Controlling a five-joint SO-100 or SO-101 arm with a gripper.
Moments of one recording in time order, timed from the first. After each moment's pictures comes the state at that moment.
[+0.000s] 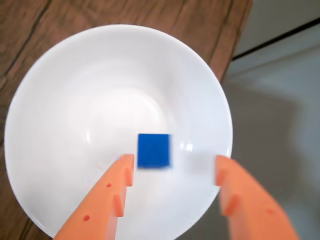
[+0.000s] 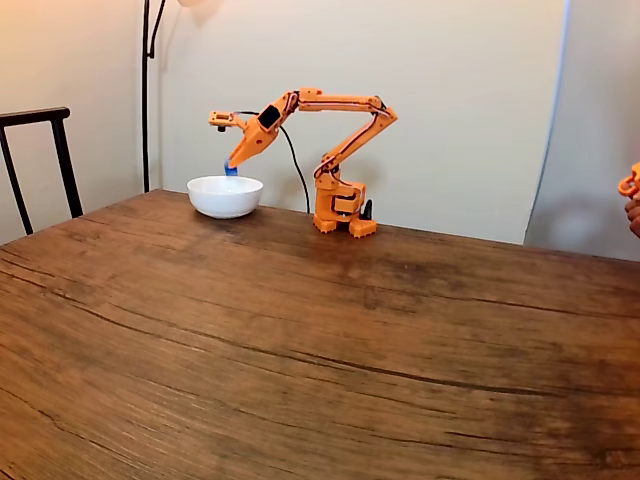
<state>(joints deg) 91.2 138.8 141.8 41.9 122.3</state>
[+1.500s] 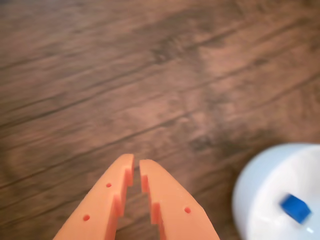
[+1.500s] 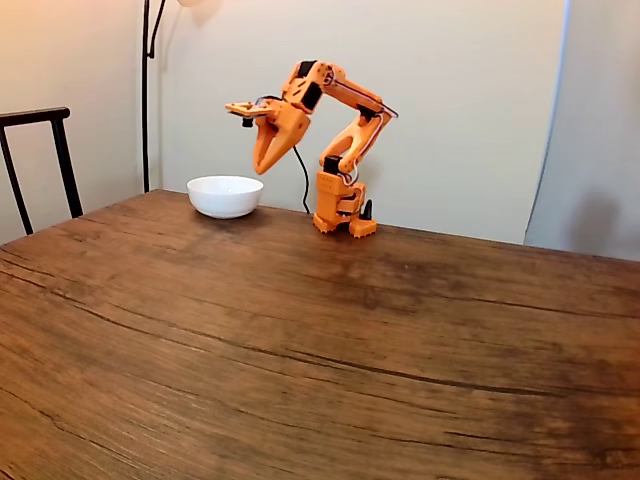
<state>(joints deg) 35.8 138.9 123.2 71.5 107.1</state>
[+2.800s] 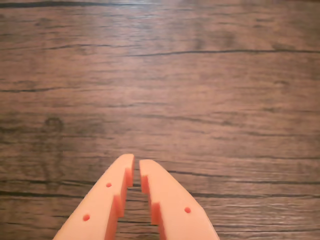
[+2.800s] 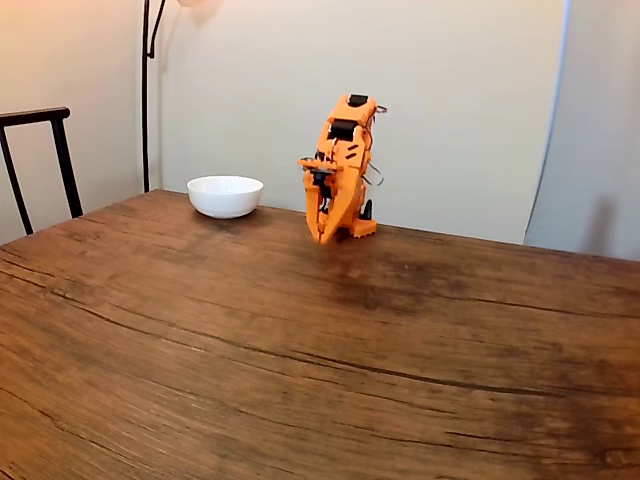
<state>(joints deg) 3.2 139.0 161.0 19.4 92.8</state>
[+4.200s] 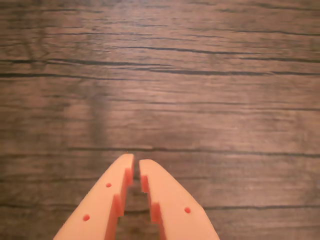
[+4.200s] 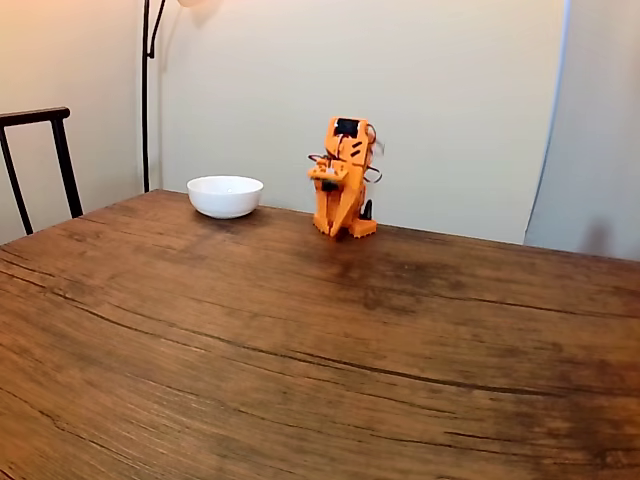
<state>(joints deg) 4.0 186.5 171.5 67.1 93.3</state>
